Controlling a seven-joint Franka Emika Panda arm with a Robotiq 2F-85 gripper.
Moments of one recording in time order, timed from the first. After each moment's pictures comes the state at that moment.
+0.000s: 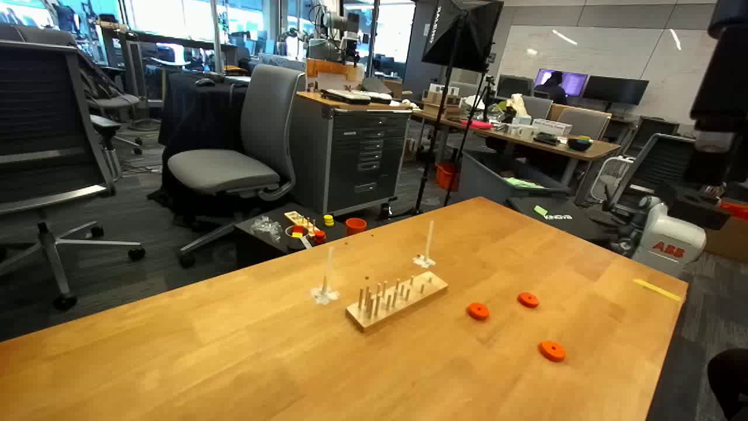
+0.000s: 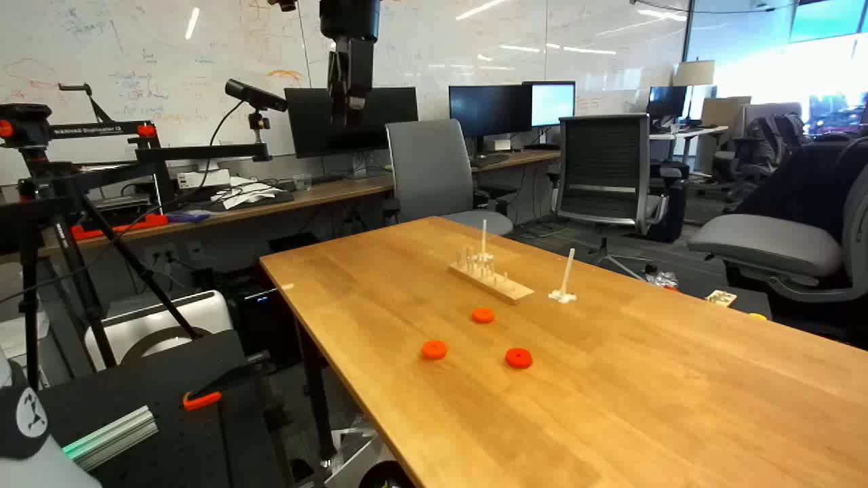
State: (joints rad) arm 0.11 -0.30 0.22 -2.30 0.16 1.87 0.37
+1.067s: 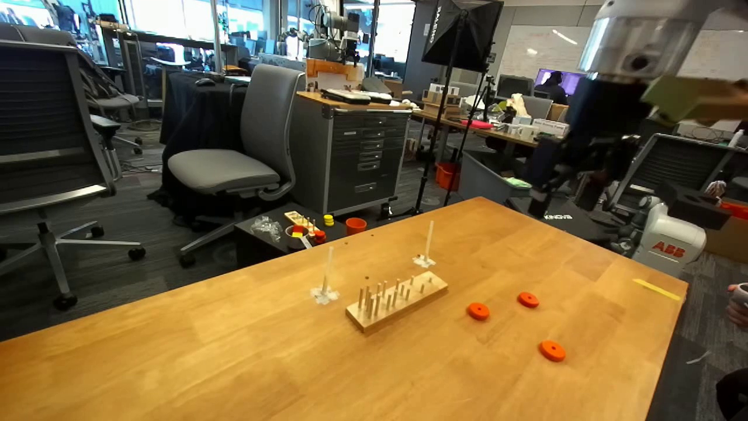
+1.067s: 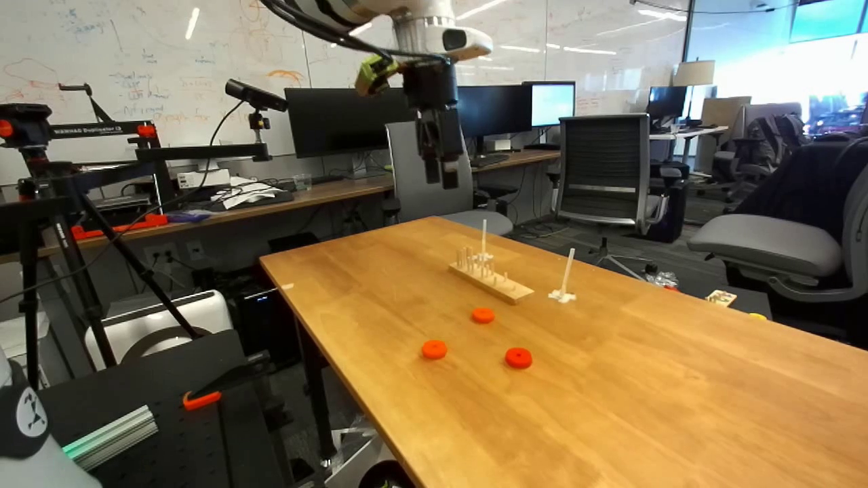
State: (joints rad) arm 0.04 0.00 0.20 -2.27 -0.14 2.28 0.62
